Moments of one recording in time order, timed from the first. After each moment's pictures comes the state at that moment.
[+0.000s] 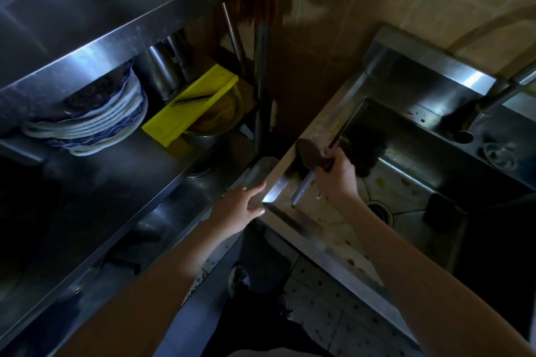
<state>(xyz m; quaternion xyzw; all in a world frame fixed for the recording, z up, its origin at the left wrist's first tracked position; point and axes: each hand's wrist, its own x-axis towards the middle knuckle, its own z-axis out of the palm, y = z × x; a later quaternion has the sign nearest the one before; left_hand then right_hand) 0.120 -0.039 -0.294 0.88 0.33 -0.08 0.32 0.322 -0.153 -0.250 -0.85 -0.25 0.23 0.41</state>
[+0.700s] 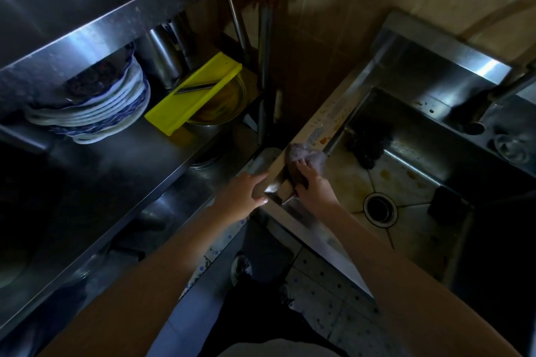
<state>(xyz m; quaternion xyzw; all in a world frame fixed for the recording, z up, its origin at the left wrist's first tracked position) 0.125 -0.039 -0.292 0.88 0.32 -0.07 0.35 0.283 -0.159 -0.290 -0.84 -0.38 0.29 0.25</state>
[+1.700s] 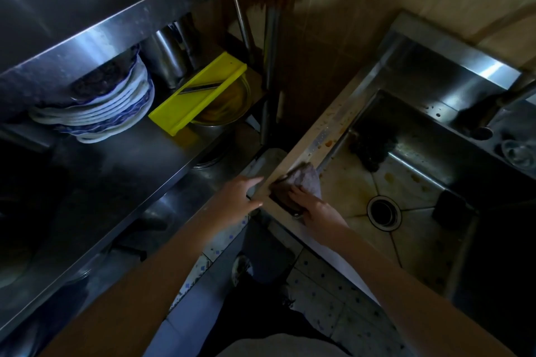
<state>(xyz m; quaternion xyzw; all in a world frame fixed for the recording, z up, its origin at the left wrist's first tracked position) 0.106 -0.023 -0.310 0.86 0.33 -0.05 0.38 0.268 -0.187 -0.294 -0.77 -0.51 0.34 0.17</state>
